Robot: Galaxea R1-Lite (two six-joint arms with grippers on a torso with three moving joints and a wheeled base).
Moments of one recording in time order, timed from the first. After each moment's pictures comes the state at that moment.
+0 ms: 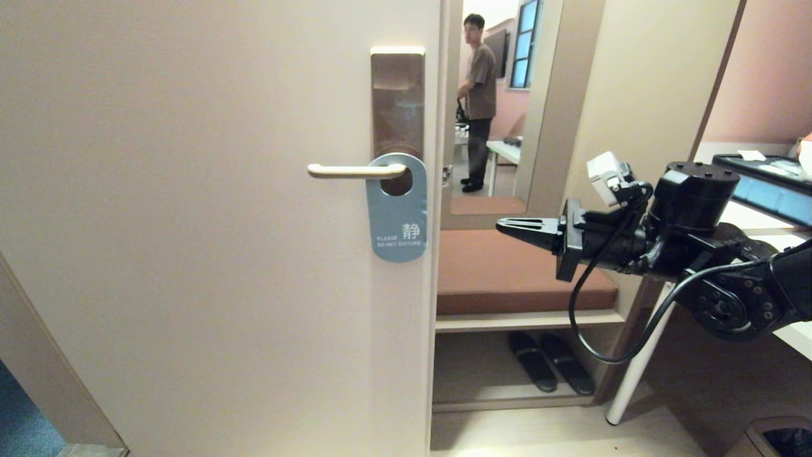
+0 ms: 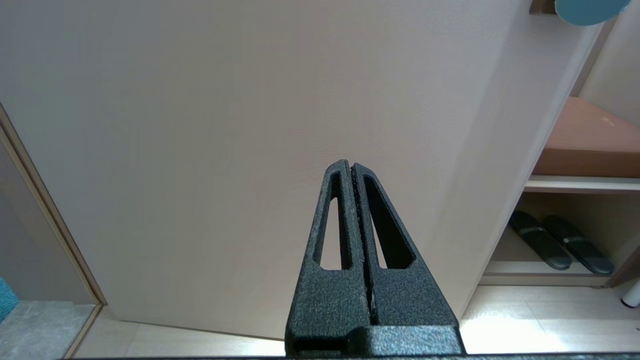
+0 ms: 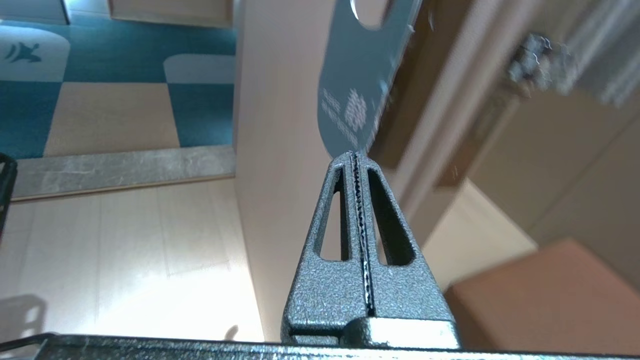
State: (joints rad) left arm 0.01 0.00 0.00 0.00 0.03 -0.08; right arm 0.24 1.91 -0.91 -0.98 0.92 -0.12
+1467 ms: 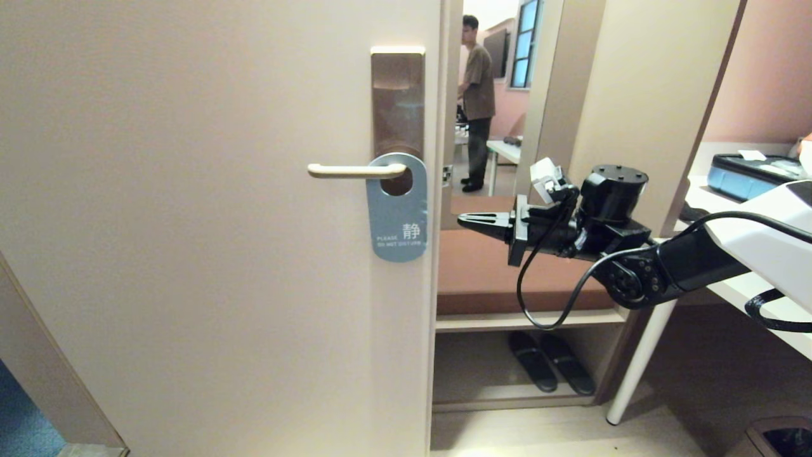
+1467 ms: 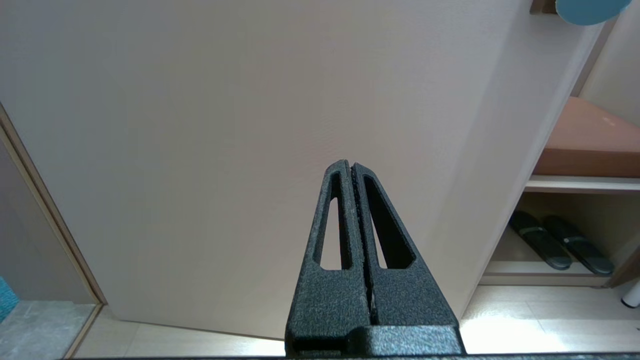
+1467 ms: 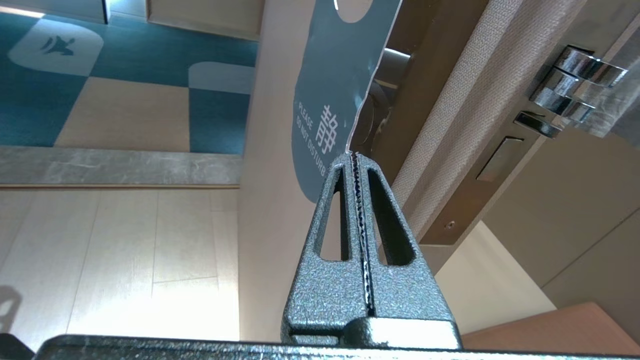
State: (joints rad) left arm 0.01 0.00 0.00 0.00 0.03 -0.08; right arm 0.27 2.18 -1.22 -1.00 1.00 -0.12
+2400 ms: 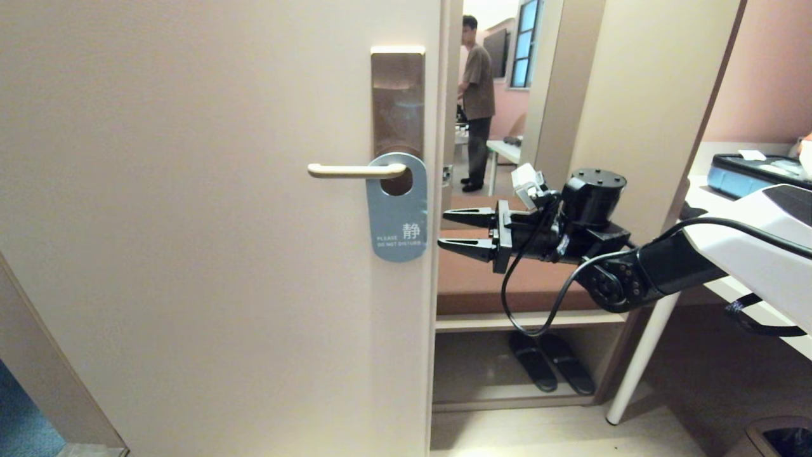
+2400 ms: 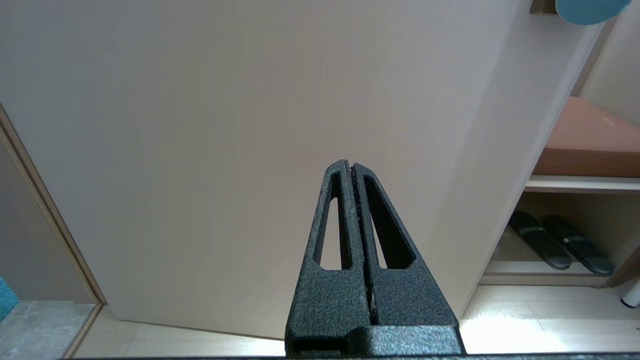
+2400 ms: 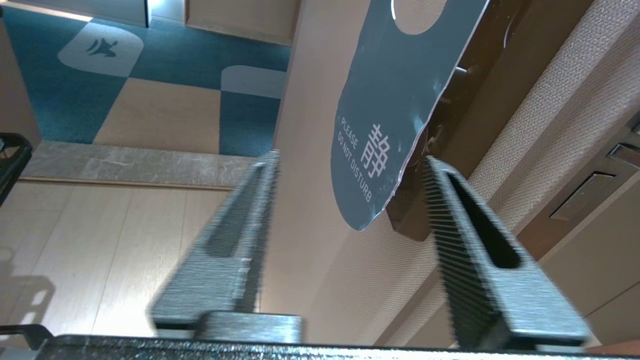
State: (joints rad) left arm 0.01 0.00 0.00 0.00 0.03 -0.08; right arm 0.33 2.21 -1.25 -1.00 1.03 -0.11
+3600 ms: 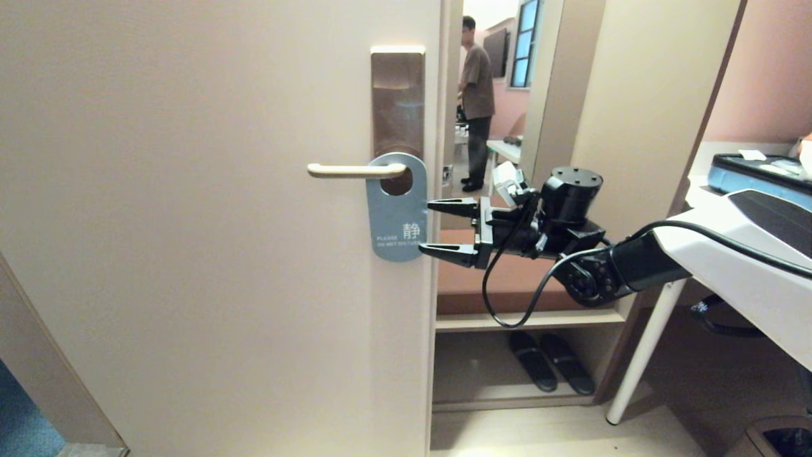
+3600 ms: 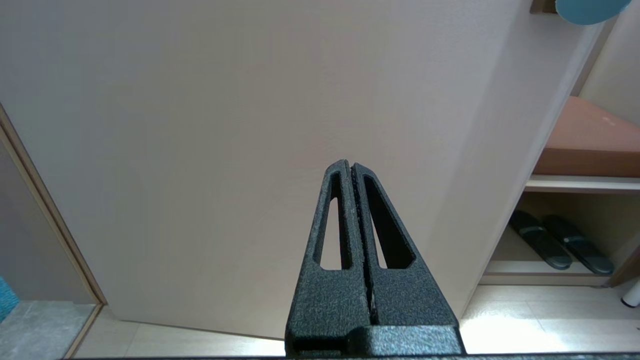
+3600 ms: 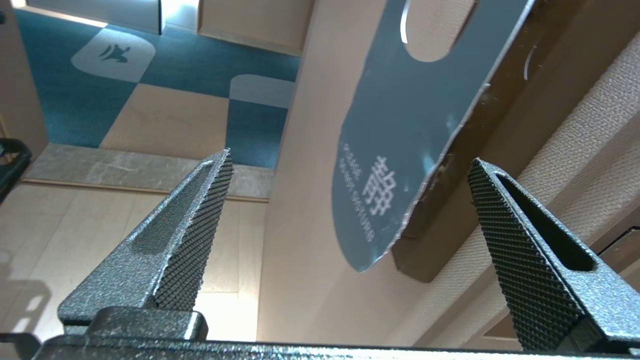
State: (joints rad) left arm 0.01 0.00 0.00 0.00 0.03 -0.08; right arm 0.37 2.28 -1.37 -1.00 1.03 -0.09
